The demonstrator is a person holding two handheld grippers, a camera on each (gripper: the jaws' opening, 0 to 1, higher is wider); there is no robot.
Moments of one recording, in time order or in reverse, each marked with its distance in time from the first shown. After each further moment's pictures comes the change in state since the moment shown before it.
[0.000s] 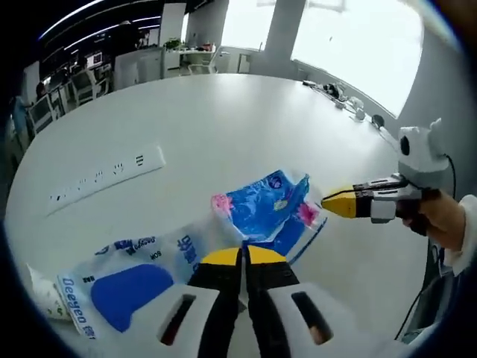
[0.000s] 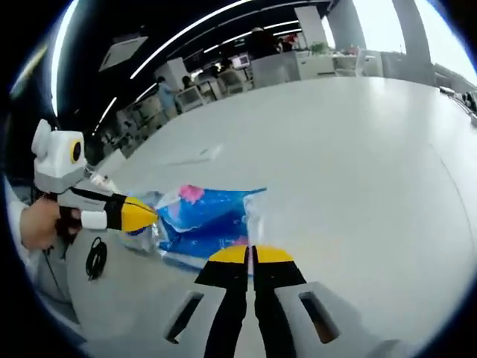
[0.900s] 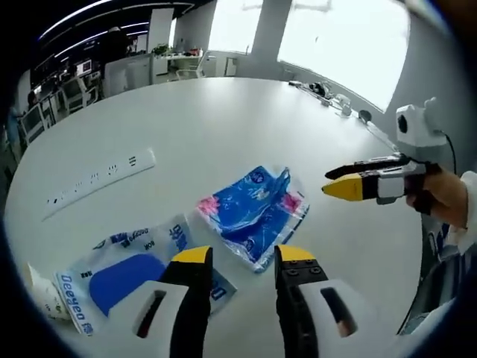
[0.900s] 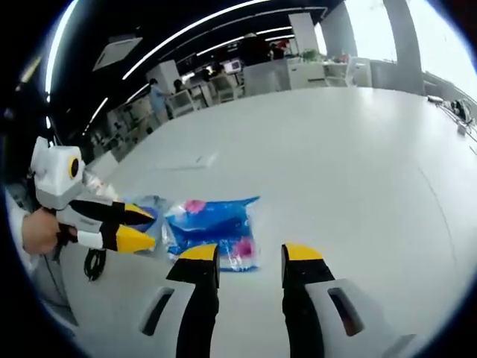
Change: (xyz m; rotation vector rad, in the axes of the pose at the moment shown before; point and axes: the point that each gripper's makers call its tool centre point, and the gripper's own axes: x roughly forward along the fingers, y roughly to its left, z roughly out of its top) left arm -0.005 -0.010 -0.014 0.067 0.001 -0.057; right arm -0.020 -0.005 0.010 -0.017 -0.016 -0.069
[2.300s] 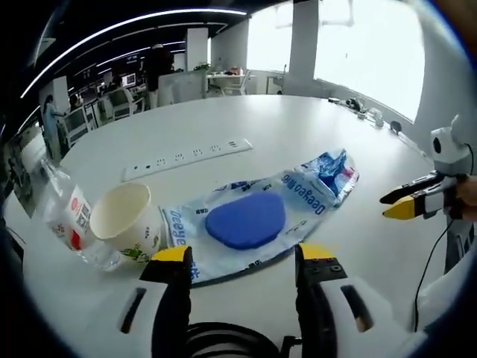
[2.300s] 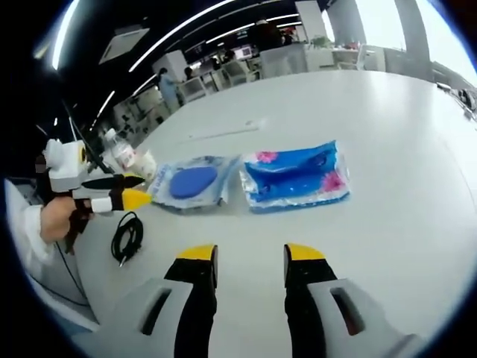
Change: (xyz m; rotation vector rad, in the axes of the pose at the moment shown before) left arm -0.107 0.097 -0.062 -0.028 -0.149 0.219; right arm -0.024 0.106 -0.070 0.016 0.075 0.048
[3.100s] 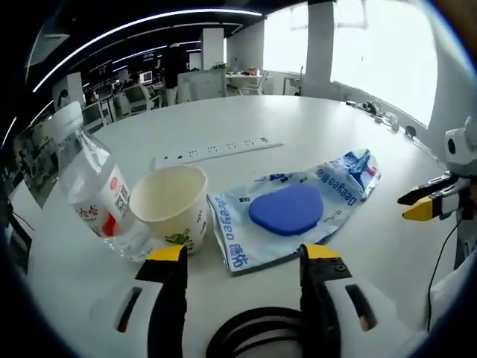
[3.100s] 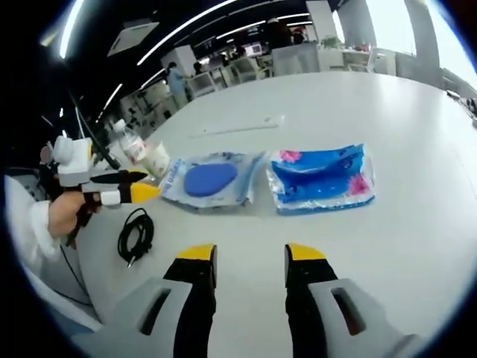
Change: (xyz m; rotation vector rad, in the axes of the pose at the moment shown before) left arm -0.017 0.060 -0.020 -0.039 0.004 0.103; right arm 0.014 0.039 -0.001 -0.037 0.017 0.037
